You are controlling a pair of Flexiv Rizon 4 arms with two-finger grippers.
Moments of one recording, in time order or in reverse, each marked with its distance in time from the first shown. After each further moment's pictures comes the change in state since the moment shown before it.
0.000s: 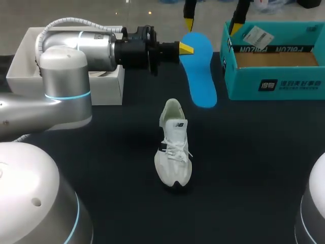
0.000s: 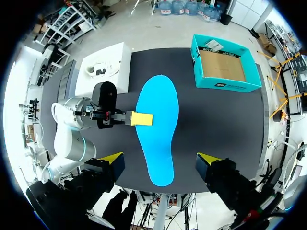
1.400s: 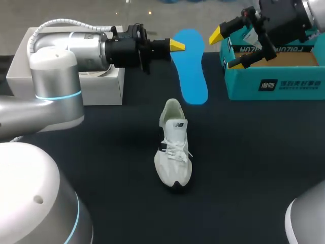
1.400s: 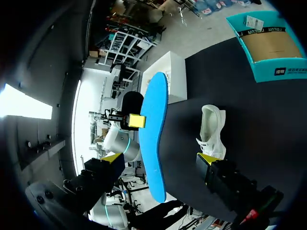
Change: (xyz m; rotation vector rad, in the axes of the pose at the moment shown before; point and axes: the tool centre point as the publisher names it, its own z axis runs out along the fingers) left arm 0.013 0.003 -0.023 0.003 0.048 -0.010; right arm -0.030 0.003 0.057 -0.126 0.830 0.006
